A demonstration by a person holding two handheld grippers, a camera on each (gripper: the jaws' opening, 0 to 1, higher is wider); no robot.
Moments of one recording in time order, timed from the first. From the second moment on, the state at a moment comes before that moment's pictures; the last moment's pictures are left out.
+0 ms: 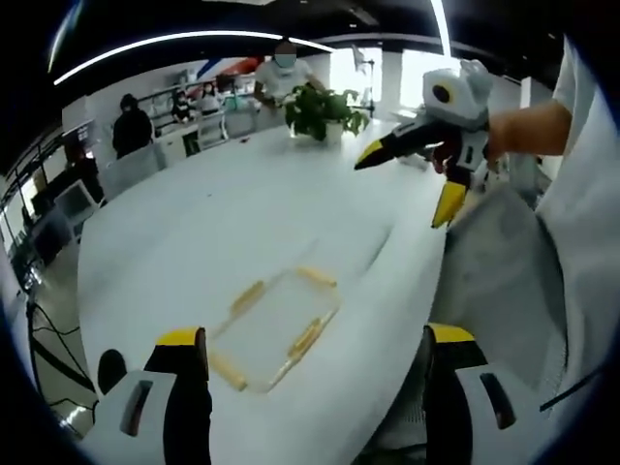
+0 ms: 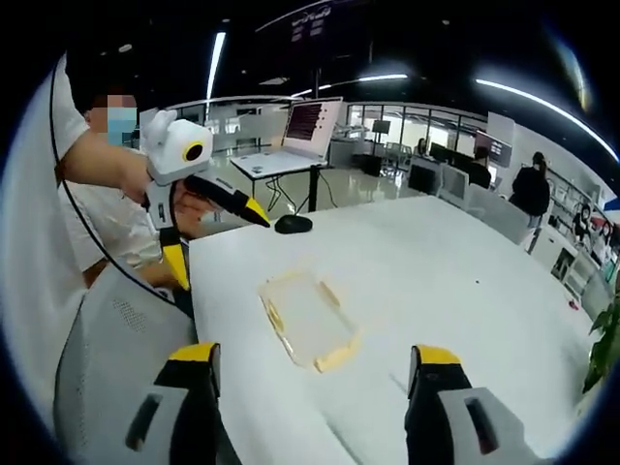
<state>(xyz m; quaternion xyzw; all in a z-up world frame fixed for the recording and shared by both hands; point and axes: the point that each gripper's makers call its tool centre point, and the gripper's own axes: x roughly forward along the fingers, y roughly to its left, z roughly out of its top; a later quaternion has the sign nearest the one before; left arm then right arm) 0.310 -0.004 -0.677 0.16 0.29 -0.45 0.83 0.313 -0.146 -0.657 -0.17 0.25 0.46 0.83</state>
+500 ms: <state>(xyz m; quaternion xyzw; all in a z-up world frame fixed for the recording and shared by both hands) 0.326 0.013 -0.695 0.20 0.30 -0.46 0.81 0.325 -0.141 -0.666 -0.18 0.26 0.47 0.82</state>
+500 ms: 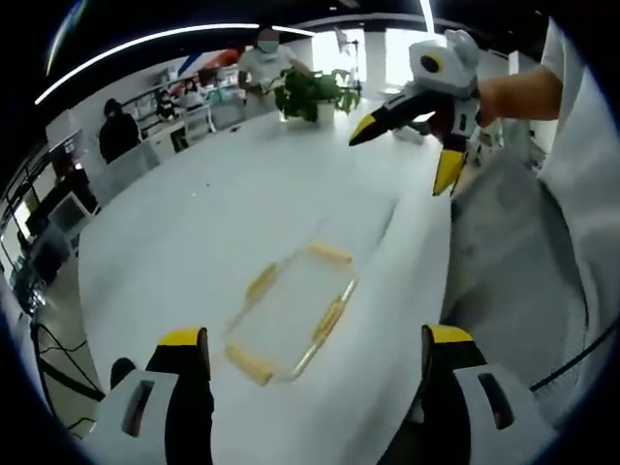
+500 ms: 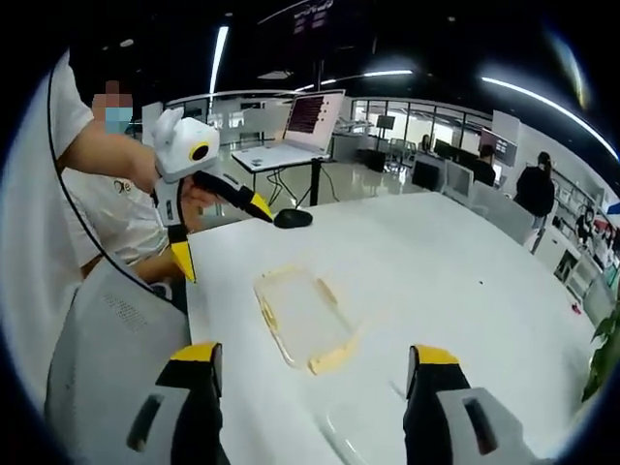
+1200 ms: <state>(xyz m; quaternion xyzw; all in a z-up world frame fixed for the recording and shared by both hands) 0.343 0.024 -0.710 0.23 0.32 -0.50 0.77 0.335 -0.136 -0.690 -0.21 0.28 0.50 0.79</state>
